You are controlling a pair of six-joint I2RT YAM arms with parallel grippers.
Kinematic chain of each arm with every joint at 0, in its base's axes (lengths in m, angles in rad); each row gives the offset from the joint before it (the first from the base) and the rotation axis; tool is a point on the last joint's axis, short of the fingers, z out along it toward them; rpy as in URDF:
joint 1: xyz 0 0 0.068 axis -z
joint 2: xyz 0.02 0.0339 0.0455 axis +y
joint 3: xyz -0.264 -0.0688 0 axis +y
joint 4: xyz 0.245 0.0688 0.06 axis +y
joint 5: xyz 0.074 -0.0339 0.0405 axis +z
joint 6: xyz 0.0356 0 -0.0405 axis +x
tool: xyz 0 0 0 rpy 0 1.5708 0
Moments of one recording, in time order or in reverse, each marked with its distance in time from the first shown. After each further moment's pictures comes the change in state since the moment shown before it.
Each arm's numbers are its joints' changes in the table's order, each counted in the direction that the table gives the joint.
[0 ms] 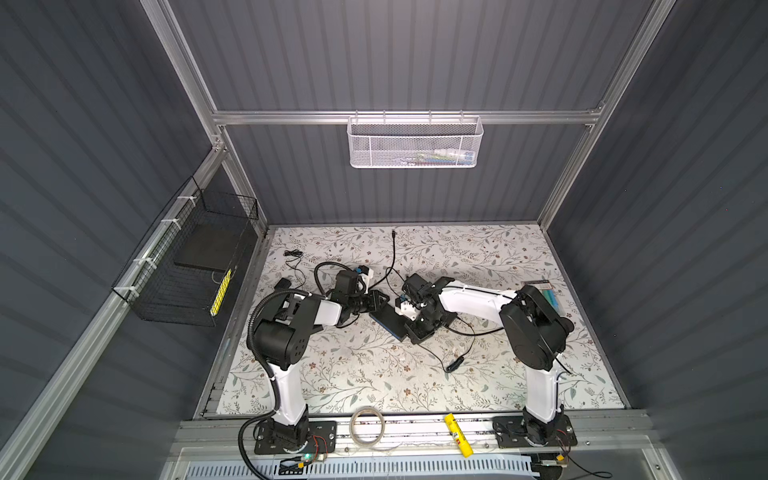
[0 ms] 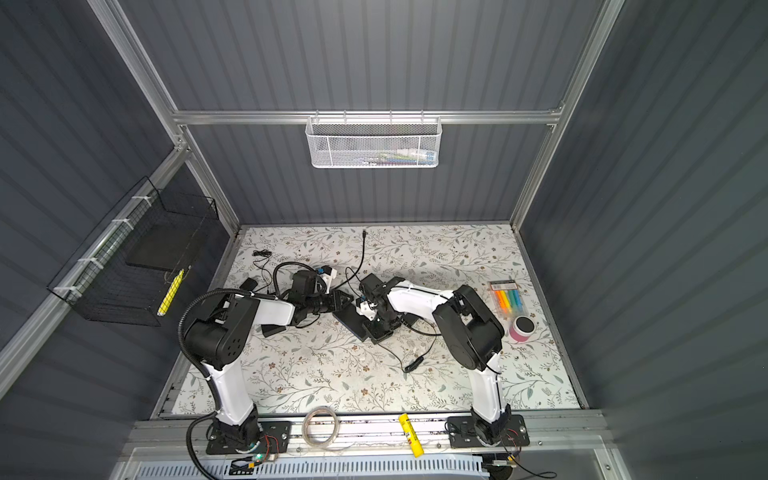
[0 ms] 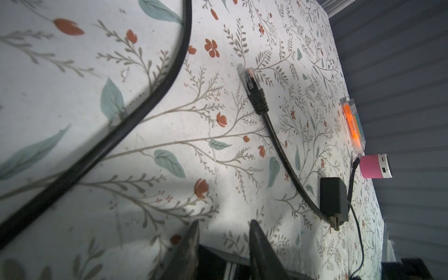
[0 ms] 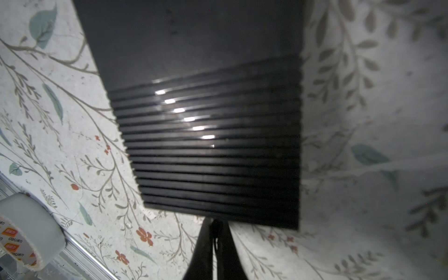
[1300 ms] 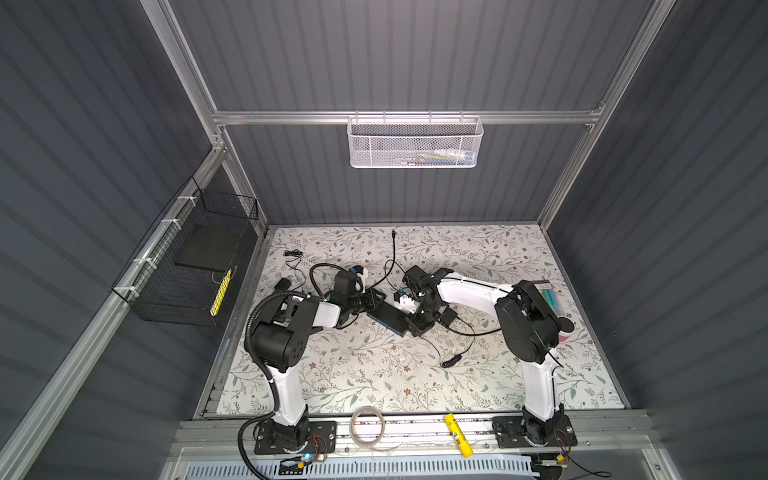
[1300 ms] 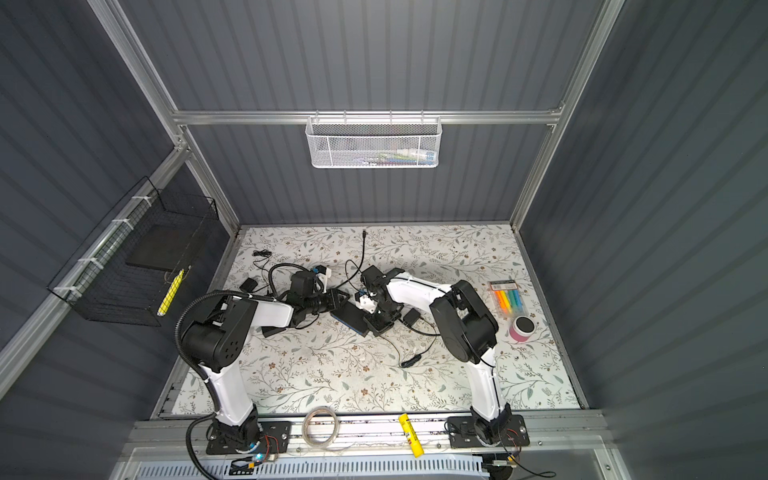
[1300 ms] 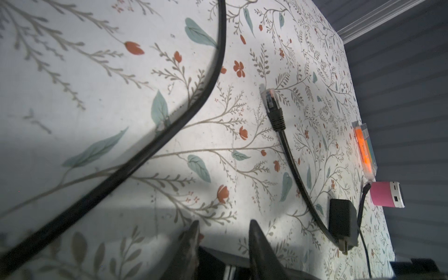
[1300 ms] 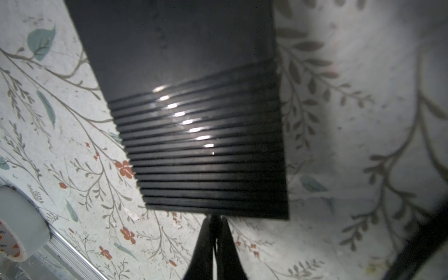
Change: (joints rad) left arm -0.001 -0.026 0.026 -0.019 0.103 -0.083; right arm 0.047 0.064 -0.111 0.077 -0.006 -0.150
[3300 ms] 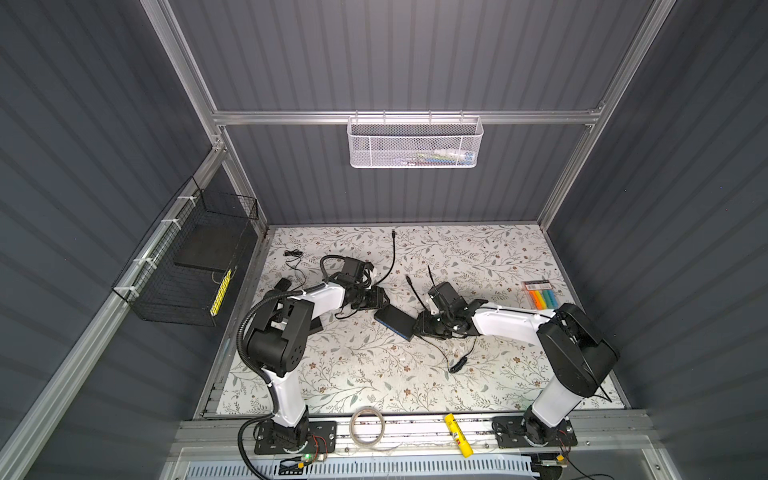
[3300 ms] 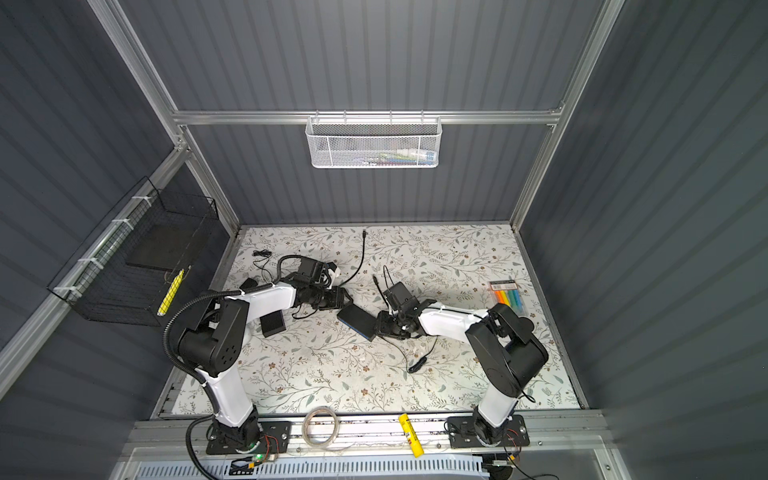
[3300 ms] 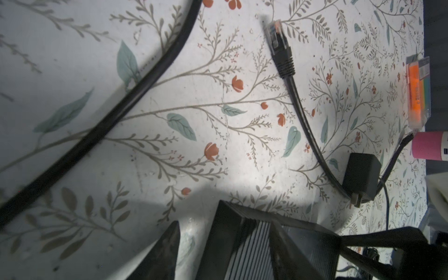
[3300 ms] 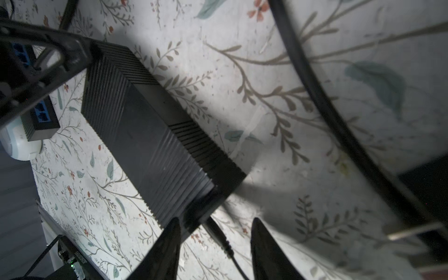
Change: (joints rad) left arm 0.024 -0.025 -0.267 0.608 0.011 0.238; right arm 0.015 -0.355 0.558 -0.667 -0.043 0.827
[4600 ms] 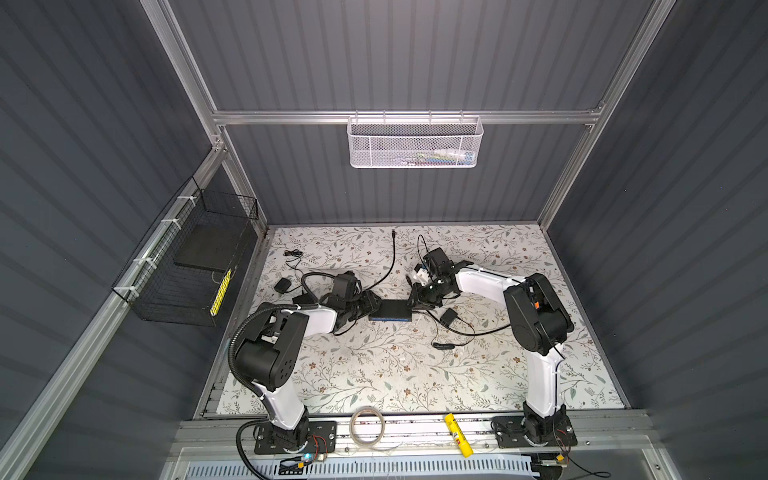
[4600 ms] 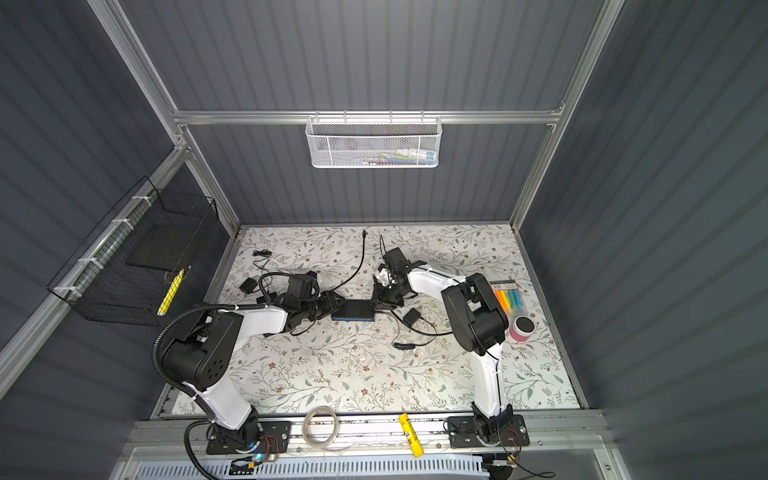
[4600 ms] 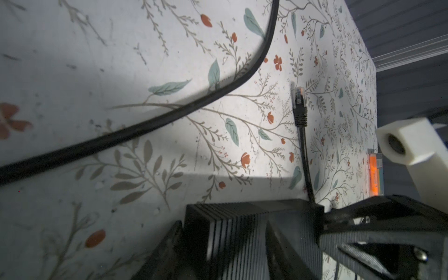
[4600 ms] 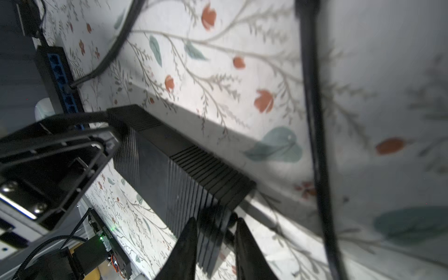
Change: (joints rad) left arm 0.003 -0.121 0.327 -0.470 0.129 -0.424; right arm 0.172 0.385 -0.565 0.335 0.282 -0.334
